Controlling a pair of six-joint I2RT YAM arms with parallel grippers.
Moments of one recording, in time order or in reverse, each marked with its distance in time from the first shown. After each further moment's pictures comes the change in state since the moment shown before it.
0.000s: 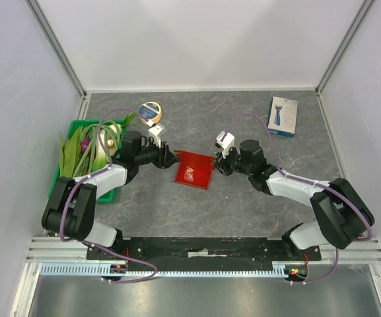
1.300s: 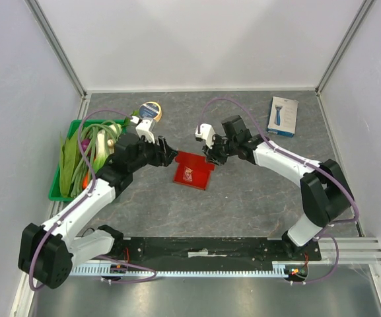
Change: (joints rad) left arm -0.154 -0.396 0.063 -0.327 -0.443 -0.262; right arm 0.002 0.212 0.490 -0.631 -0.183 -0.364
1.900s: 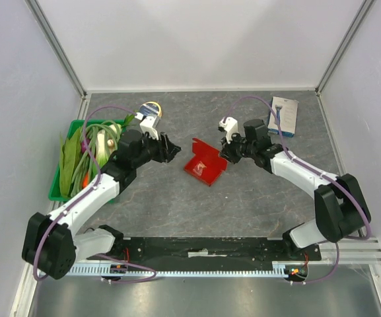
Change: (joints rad) left arm -0.011 0.111 0.023 0.115 0.039 0.008; right arm -0.131 -0.172 -0.222 0.194 0.065 0.304
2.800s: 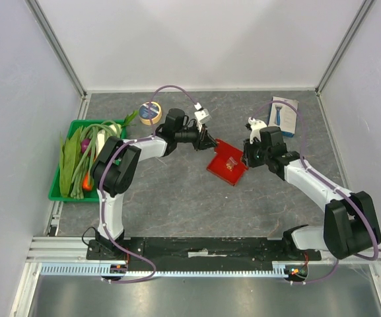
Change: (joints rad) left arm -0.063 0.873 0.519 0.282 0.578 0.351; right arm -0.117 -0.140 -0.106 -0.145 0.285 0.311
